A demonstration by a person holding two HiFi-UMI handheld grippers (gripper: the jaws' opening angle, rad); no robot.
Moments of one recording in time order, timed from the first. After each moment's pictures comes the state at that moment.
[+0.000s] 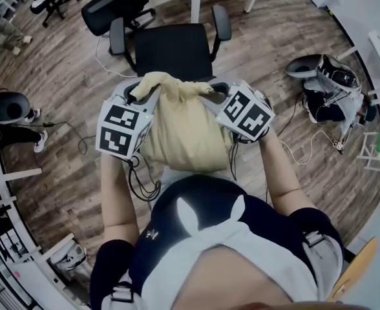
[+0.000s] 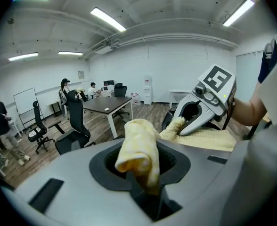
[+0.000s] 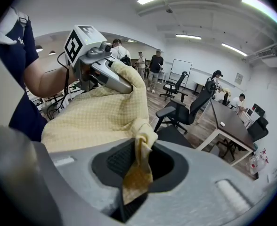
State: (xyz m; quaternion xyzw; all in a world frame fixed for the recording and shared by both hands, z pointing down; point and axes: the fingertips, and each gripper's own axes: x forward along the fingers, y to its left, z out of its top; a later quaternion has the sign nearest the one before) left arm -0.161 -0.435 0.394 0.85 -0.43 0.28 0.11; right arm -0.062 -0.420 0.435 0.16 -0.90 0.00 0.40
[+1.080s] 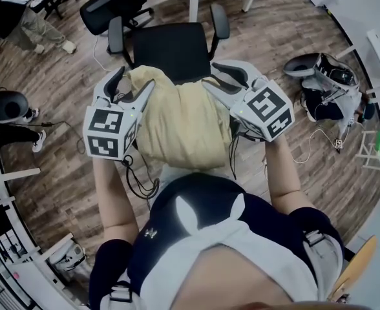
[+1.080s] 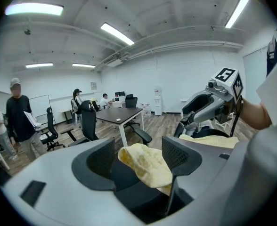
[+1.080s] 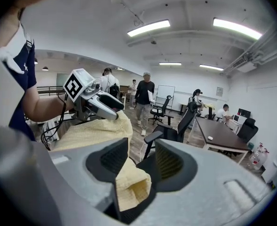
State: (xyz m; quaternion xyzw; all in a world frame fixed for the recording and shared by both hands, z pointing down) left arm -0.193 -0.442 0.361 0.84 -0.50 0.22 0.07; right arm -0.049 -0.440 0.352 0.24 -0.94 -0.02 0.23
